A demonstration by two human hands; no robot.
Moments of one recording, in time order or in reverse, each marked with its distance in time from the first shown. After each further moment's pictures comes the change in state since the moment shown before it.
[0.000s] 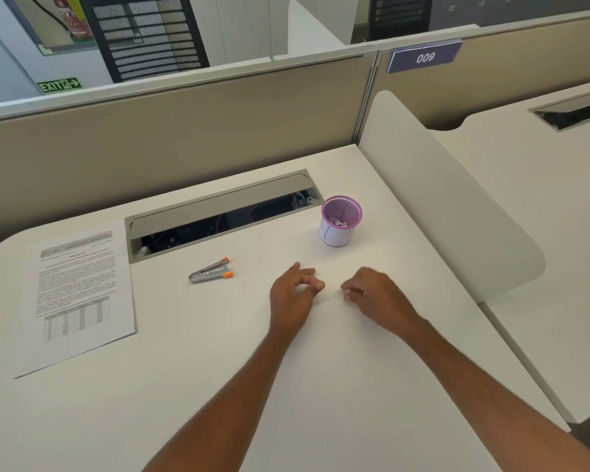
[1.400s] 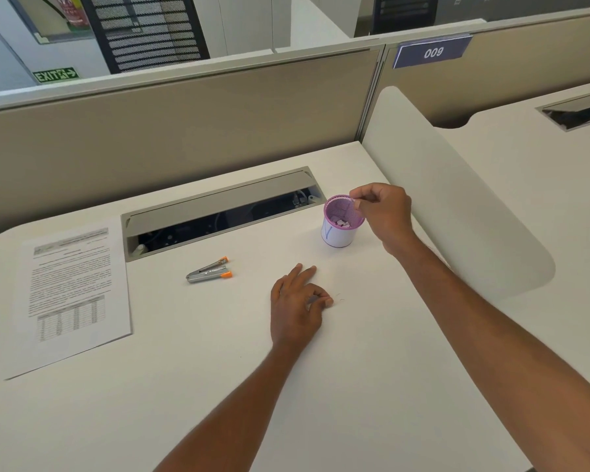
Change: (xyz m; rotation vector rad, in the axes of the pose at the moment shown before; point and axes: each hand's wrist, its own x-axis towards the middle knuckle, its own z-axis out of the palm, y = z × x) left_hand -0.008 -0.024 0.008 0.438 0.018 0.343; right_hand 0.113 -0.038 -0.085 0.556 0.463 0.267
